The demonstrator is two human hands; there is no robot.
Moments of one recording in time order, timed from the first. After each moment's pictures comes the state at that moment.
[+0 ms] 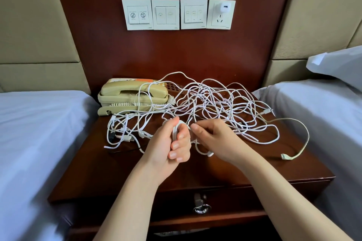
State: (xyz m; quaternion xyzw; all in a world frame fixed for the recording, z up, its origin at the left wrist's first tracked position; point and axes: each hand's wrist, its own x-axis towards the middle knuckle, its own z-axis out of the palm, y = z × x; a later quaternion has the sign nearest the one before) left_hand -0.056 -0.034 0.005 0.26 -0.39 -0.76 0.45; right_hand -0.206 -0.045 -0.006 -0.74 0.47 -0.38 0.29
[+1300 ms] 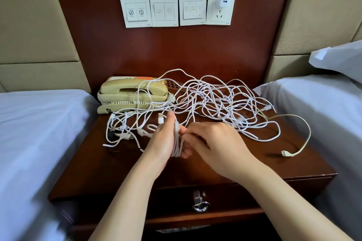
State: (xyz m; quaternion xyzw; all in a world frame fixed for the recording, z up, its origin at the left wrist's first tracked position) left_hand -0.063 -0.044 -0.004 0.47 -0.51 -0.57 0.45; right_hand -0.195 -0.014 0.006 -0.83 0.47 -0.31 0.01
